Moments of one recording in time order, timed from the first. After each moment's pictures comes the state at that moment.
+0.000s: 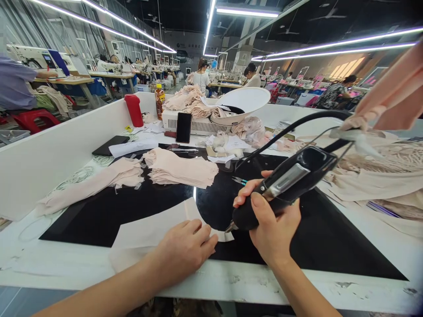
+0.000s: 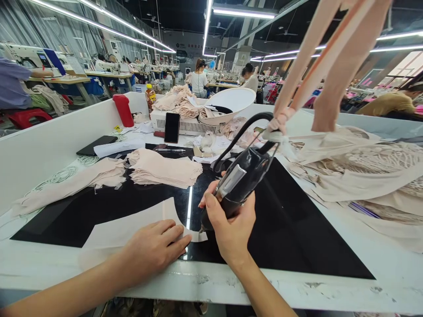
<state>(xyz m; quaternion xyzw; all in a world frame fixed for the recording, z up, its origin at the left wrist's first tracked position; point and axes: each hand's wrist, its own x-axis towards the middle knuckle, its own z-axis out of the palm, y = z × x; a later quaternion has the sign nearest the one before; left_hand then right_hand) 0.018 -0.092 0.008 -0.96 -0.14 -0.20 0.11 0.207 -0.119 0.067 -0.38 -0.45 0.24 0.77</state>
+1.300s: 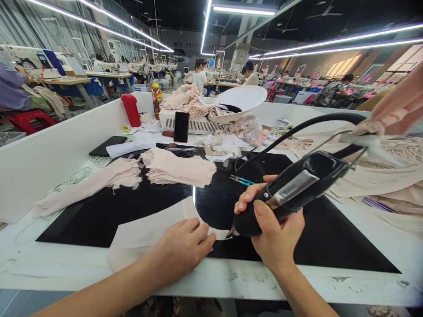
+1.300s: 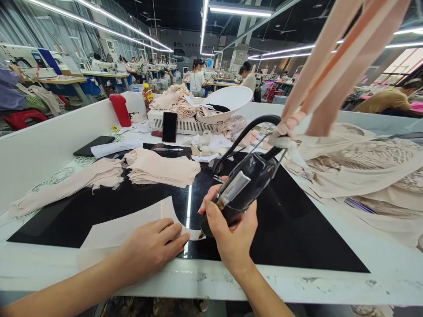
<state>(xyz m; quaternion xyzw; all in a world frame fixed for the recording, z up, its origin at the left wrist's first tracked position) 0.018 -0.091 0.009 -0.96 -0.13 -0.21 0.10 0.207 -0.131 0.066 -0.36 -0.44 0.26 0.78</state>
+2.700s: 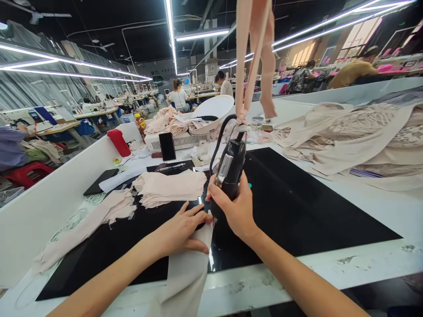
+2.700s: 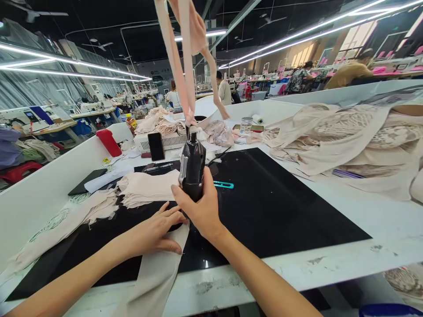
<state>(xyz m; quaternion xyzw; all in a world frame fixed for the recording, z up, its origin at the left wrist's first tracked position) 0.027 -0.009 0.046 -0.96 -0.16 0.02 -0.22 0.195 -0.080 0.068 -0.42 -0.43 0.25 0.76</state>
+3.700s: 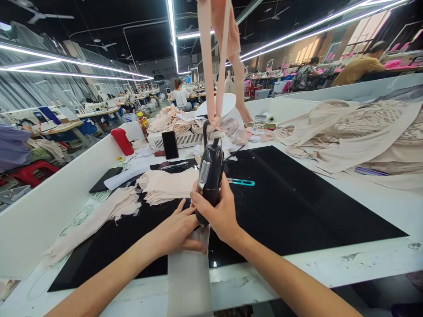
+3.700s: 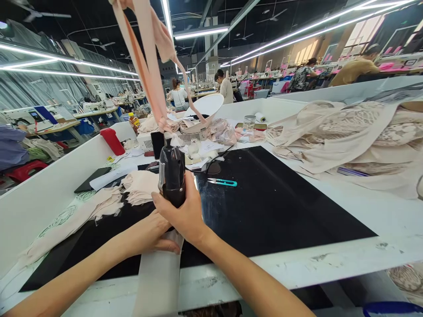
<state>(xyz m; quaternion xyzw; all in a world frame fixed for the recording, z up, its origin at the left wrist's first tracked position) 0.013 -0.012 0.050 -0.97 -0.16 0.02 -0.17 0.157 -0.075 0.065 -0.38 -0.46 0.30 0.75</state>
